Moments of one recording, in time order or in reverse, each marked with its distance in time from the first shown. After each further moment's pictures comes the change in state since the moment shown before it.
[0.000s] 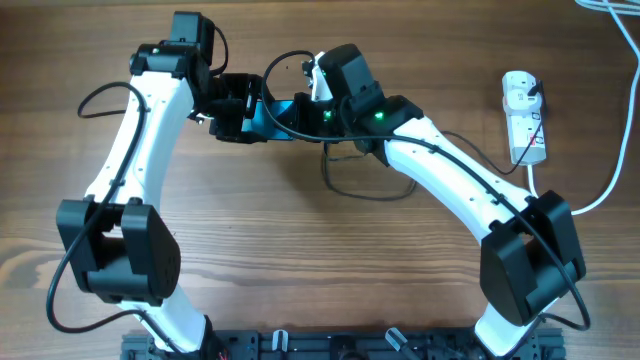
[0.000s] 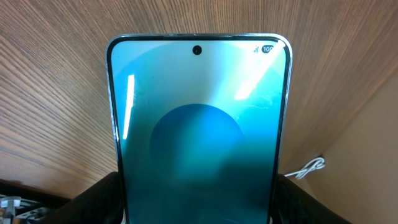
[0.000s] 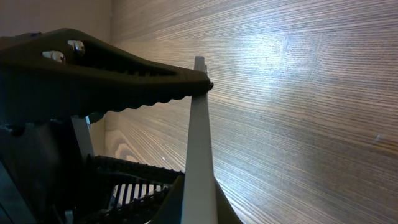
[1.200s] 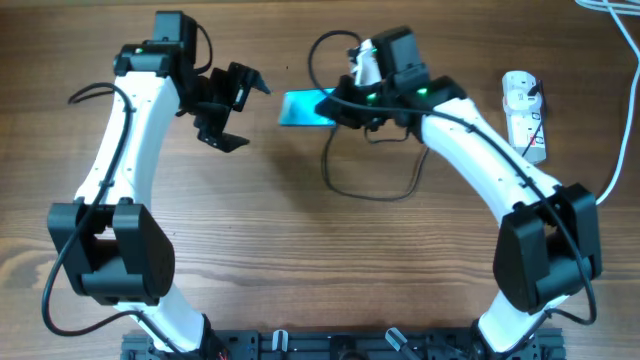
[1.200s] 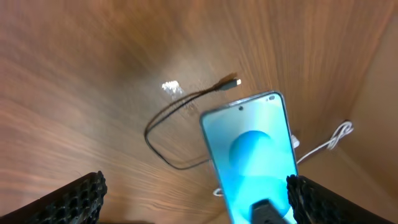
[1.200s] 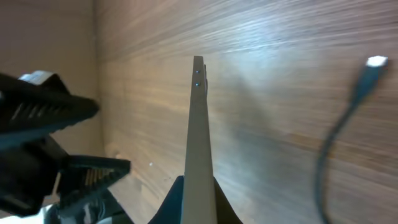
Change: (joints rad) left arm 0.064 -0.004 0.003 0.003 0.025 0.372; right arm -0.208 0.001 -0.001 -0.134 -0.109 -0.082
